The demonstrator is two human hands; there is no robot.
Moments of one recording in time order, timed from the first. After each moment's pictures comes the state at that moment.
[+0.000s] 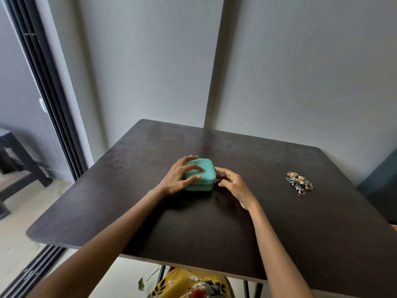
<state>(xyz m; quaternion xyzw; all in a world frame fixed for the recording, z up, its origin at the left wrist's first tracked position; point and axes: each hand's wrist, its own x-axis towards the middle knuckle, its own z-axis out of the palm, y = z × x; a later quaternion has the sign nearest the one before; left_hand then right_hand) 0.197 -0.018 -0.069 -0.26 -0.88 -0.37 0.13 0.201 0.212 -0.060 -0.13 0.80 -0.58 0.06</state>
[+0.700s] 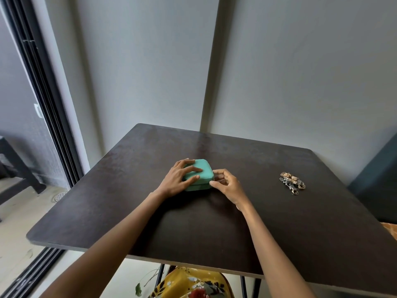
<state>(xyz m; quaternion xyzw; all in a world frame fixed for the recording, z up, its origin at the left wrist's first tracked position) 0.198 -0.012 -0.068 -0.23 -0.90 -0.34 0.15 0.206 0.209 -0.066 -0.12 0.84 -0.53 -0.03</state>
